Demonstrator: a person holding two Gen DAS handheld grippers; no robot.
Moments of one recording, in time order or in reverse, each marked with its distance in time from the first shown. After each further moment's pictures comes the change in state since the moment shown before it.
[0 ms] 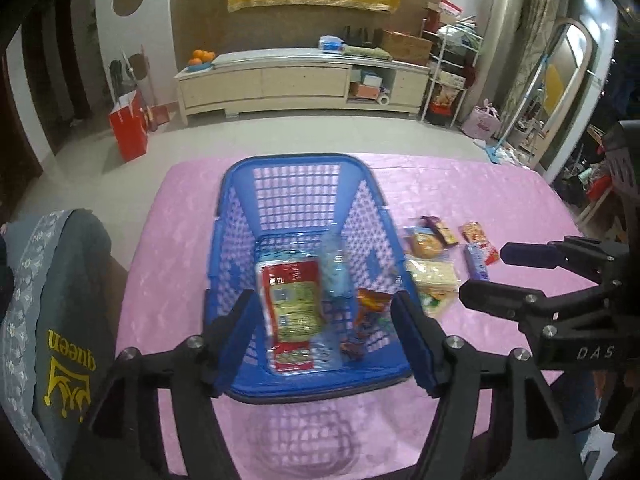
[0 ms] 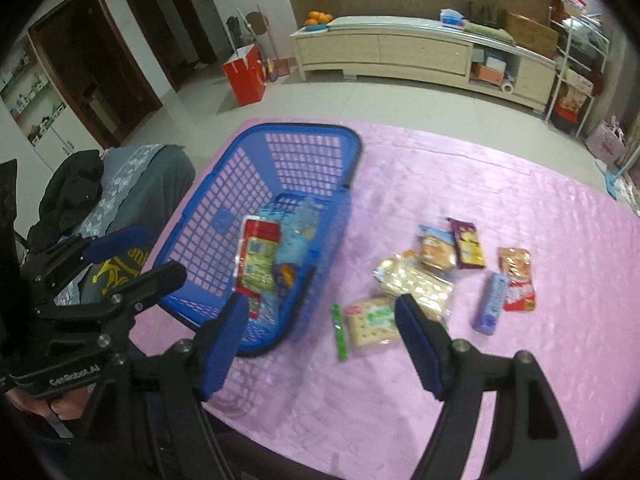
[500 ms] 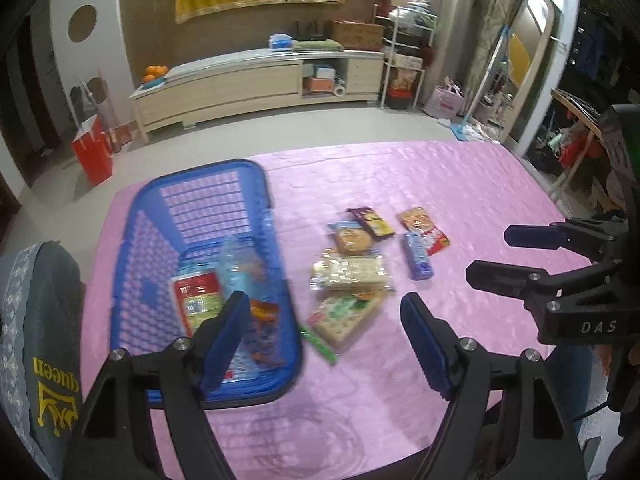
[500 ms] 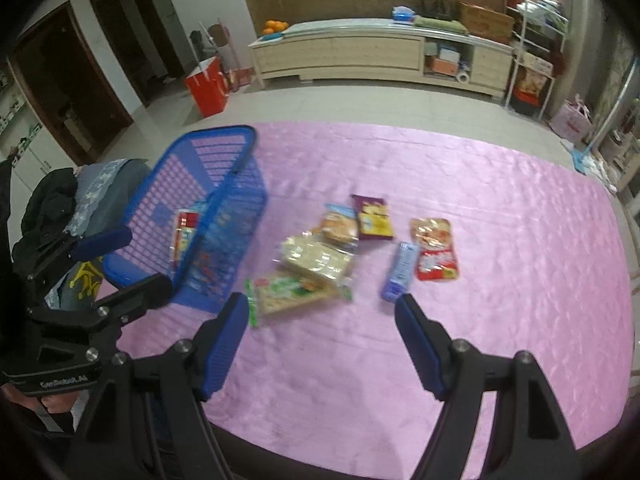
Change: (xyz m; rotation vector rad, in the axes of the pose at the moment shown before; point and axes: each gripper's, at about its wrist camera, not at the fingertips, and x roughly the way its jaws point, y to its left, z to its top) left arm 0.025 -0.101 0.007 0.123 0.024 -0.067; right arm -0.035 -0.098 -0.034 0.072 -0.016 -0.078
